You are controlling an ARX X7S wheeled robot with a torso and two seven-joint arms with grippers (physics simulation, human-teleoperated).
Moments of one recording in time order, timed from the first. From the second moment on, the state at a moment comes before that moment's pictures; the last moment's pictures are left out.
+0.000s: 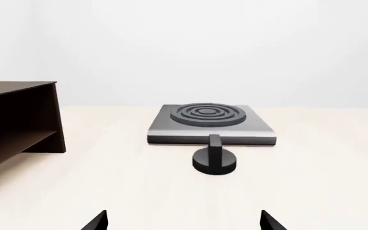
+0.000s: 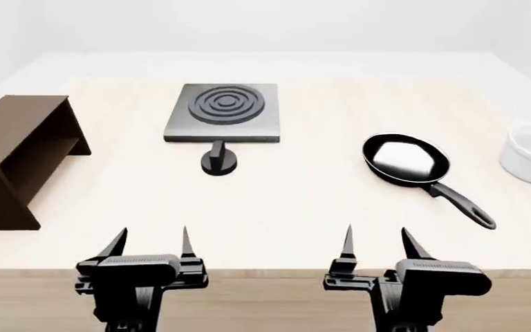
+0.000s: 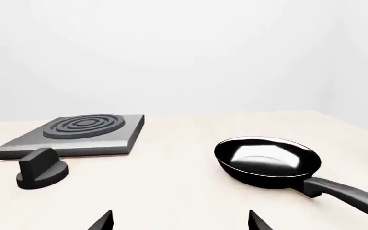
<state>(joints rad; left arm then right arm) -0.01 -0.12 0.08 0.22 -0.11 -0.15 -0.14 -0.01 0.11 -0.07 -0.23 0.13 0.10 0.14</state>
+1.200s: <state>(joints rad) -0.05 -0.18 0.08 0.23 -0.14 -0.19 -0.21 0.00 0.17 -0.09 -0.31 0.18 0.17 0.21</state>
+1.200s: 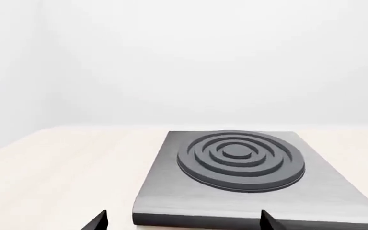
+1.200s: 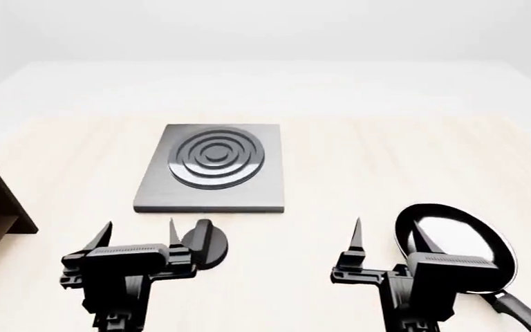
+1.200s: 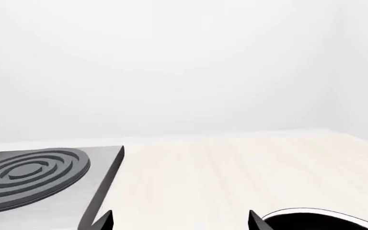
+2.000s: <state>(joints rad) -0.20 -0.16 0.11 -0.28 -0.06 -0.03 -0.27 0.00 0.20 -0.12 -0.29 0.20 0.17 0.23</state>
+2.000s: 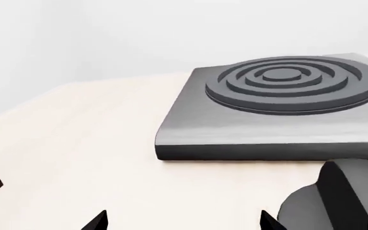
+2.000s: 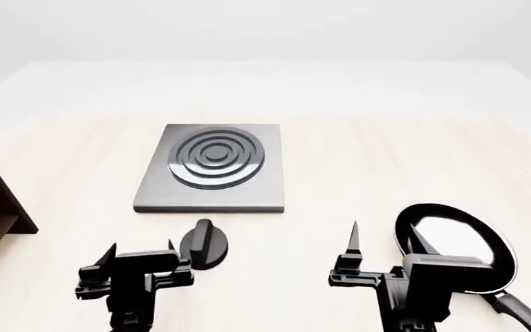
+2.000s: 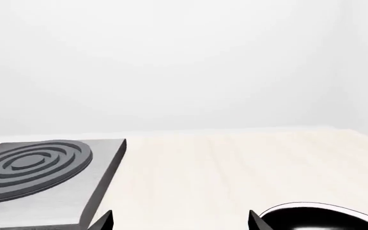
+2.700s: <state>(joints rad) -0.16 -0.17 0.29 -0.04 -0.07 -0.16 -0.13 0.01 0.22 -0.14 -0.27 0.22 0.16 0.25</state>
